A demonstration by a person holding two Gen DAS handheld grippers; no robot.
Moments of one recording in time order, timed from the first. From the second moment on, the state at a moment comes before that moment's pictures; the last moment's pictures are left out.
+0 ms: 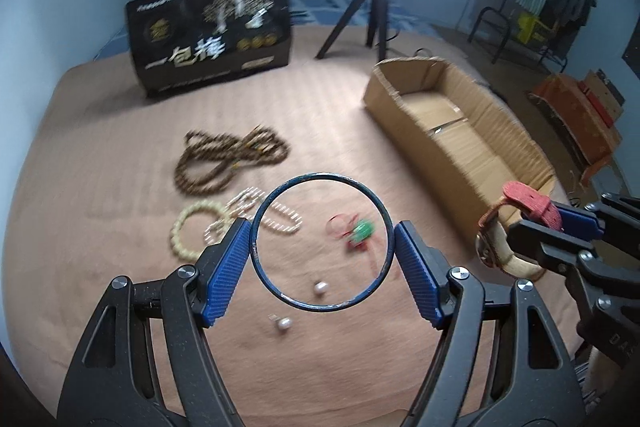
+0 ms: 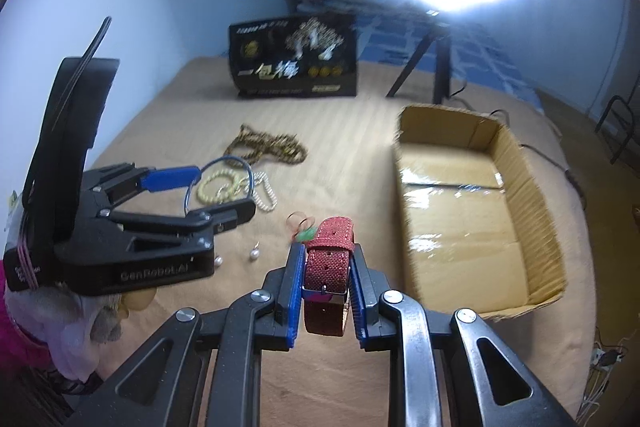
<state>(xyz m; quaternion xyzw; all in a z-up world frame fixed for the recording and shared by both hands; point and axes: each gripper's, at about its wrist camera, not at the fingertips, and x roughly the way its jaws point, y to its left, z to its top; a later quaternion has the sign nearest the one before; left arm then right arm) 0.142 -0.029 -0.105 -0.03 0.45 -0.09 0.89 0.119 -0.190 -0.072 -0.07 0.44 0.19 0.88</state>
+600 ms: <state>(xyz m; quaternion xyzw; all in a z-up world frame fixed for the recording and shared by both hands) 0.221 -0.111 -0.091 -0.05 0.44 -0.14 0.89 0.161 -0.289 -0.053 0.00 0.43 0.09 0.90</state>
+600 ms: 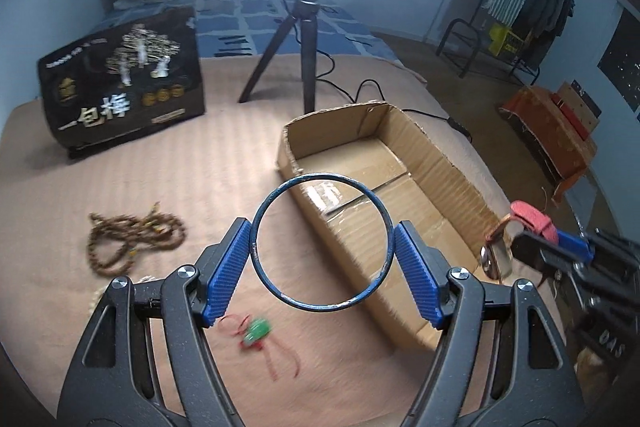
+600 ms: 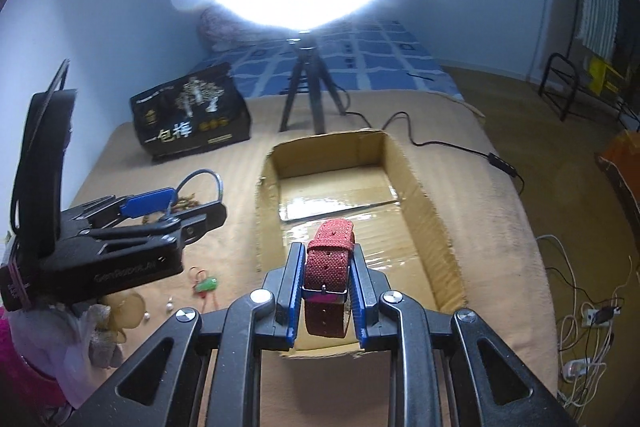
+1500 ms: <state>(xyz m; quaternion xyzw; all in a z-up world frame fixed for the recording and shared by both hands) 0.255 -0.149 -0.114 -0.04 0.47 -0.14 0.87 0.180 -0.313 -0.080 0.01 0.45 0.04 0.89</state>
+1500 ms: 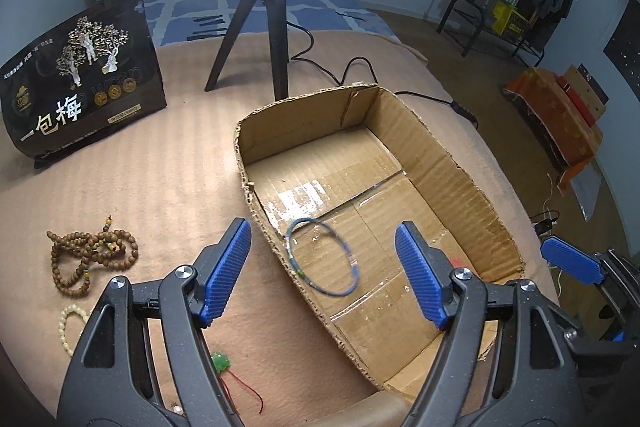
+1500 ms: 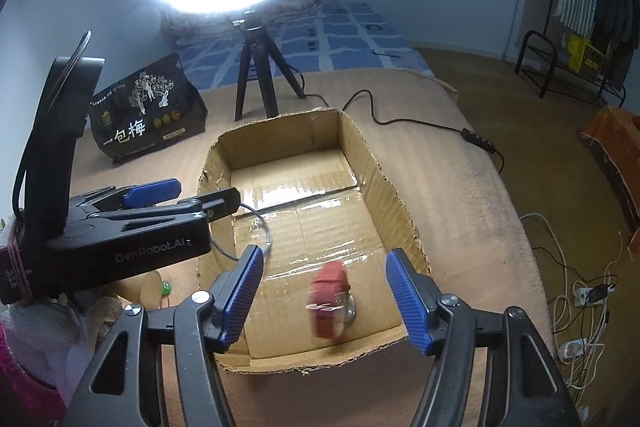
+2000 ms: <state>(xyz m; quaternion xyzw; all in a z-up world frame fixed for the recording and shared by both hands) 0.232 -0.105 -0.085 -0.02 0.45 -0.13 0.89 0.176 -0.286 -0.062 0.00 0.41 0.07 0.91</state>
